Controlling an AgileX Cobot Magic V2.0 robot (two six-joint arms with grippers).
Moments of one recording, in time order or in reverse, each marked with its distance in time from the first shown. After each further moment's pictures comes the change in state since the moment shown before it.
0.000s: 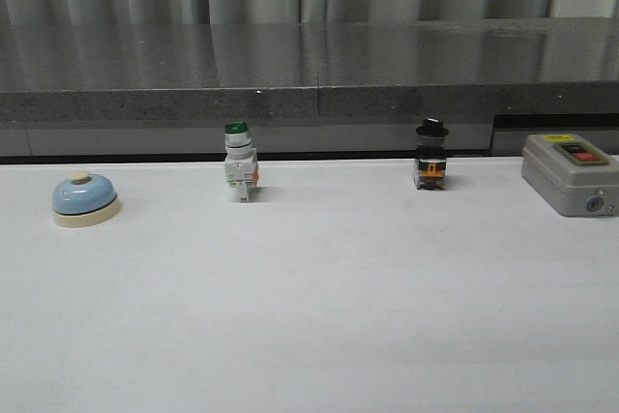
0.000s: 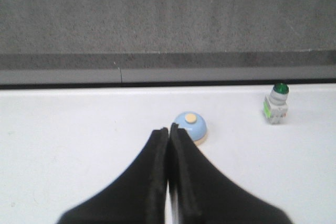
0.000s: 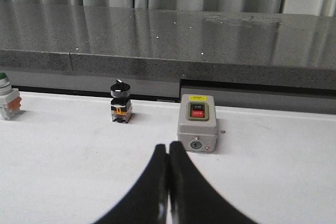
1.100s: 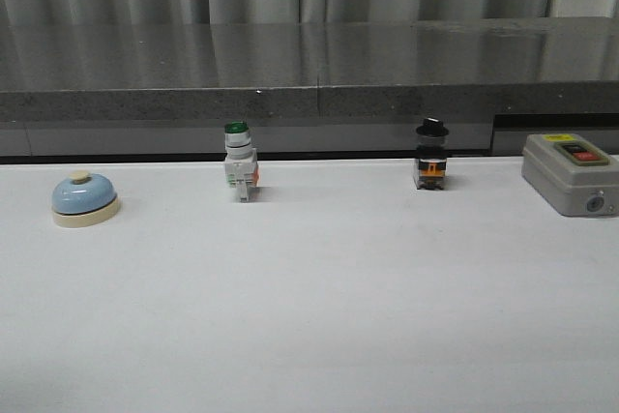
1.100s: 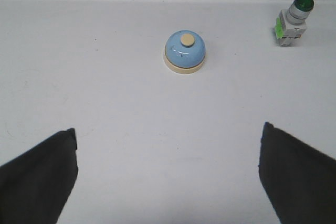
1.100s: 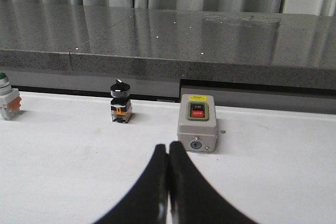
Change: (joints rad) left arm 0.000 0.316 -0.127 -0.020 0.157 0.000; right arm 0.000 0.000 0.000 0.000 0.000 0.000
